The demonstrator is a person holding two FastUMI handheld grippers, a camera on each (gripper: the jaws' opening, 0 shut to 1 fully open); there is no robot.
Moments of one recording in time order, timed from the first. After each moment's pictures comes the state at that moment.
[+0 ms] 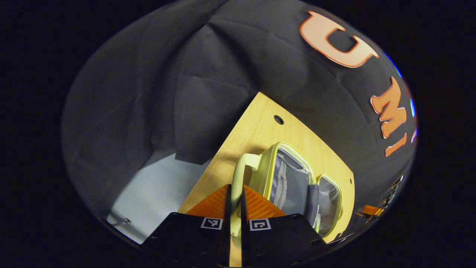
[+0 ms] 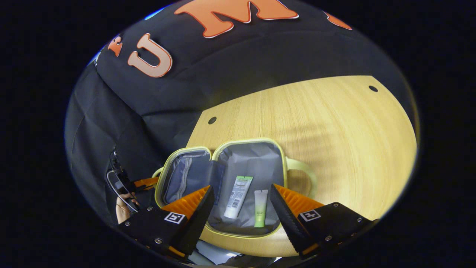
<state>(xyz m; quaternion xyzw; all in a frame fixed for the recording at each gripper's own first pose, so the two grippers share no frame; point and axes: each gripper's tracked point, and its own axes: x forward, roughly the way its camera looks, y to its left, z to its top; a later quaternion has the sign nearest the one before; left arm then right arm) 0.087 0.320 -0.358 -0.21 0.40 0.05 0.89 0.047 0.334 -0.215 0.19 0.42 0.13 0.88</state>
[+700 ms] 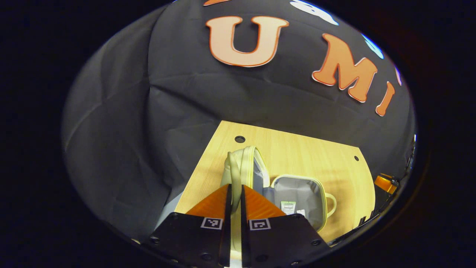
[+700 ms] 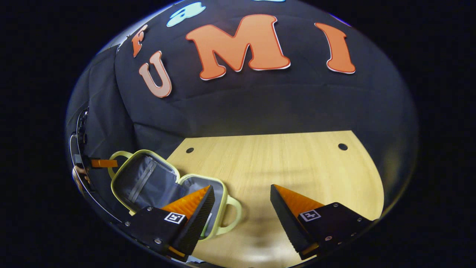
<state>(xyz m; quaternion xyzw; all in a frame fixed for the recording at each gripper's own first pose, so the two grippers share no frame) 0.085 0.159 -0.208 -0.02 0.35 0.04 0.94 0.075 0.167 -0.137 0.08 0.28 0.10 0.95</state>
